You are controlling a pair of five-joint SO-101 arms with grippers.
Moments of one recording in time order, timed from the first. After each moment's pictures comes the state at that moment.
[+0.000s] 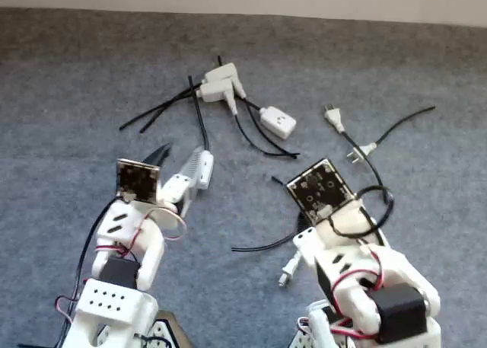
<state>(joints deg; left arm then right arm) 6.3 -78.6 92.4 6.8 2.0 -19.8 -74.8 42.9 85.6 25.5</state>
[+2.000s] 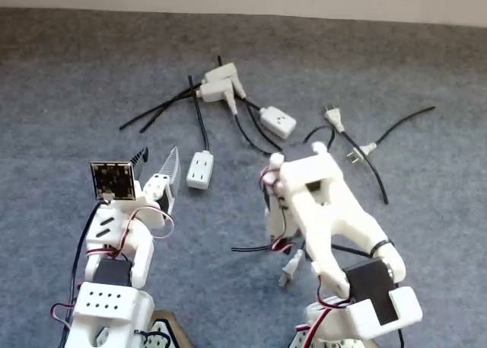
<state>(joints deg) -1.4 -78.6 96.2 6.8 7.1 -24.8 -3.7 34.4 85.0 -22.8</state>
